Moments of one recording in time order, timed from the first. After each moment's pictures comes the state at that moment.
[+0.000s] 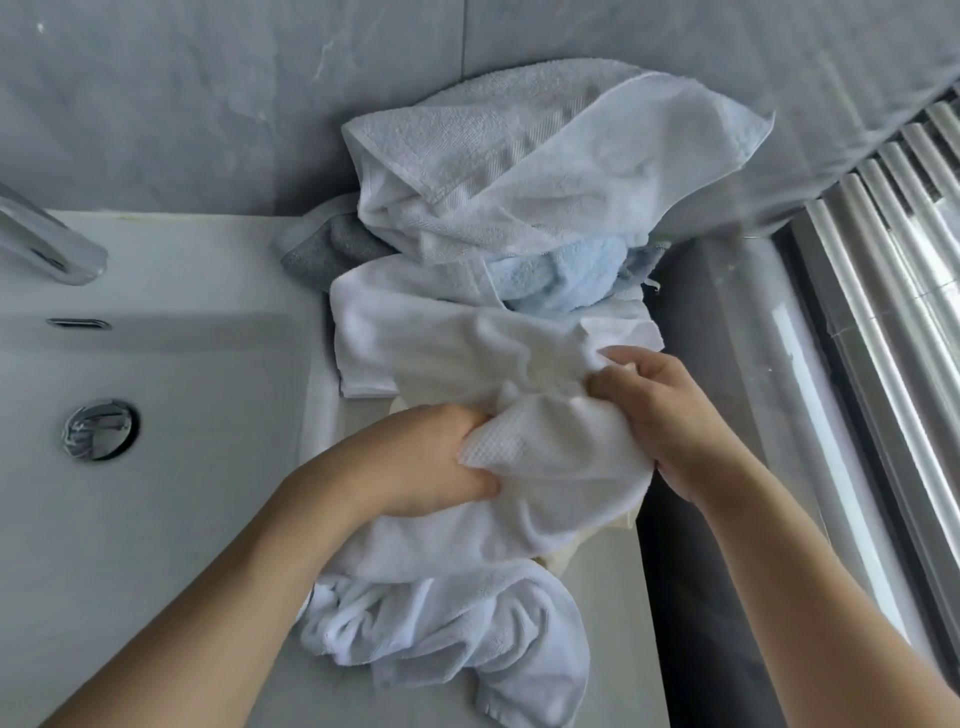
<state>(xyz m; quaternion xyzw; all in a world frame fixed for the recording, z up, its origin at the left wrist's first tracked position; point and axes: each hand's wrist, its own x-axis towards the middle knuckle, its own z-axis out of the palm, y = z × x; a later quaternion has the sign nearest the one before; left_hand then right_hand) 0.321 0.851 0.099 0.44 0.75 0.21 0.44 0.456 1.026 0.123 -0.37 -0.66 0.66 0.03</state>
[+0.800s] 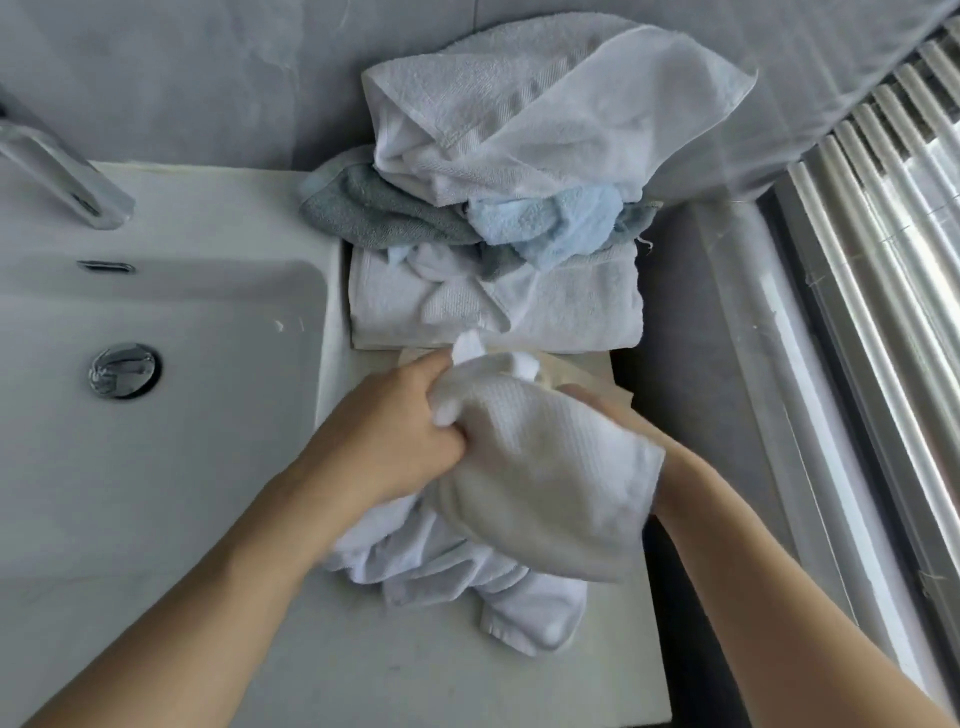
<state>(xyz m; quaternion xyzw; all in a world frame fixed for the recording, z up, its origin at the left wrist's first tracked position) 0.358 0.792 0.098 0.36 0.84 0.32 0.24 0.482 0.967 0.099 -0.47 -0.61 0.63 -0.11</state>
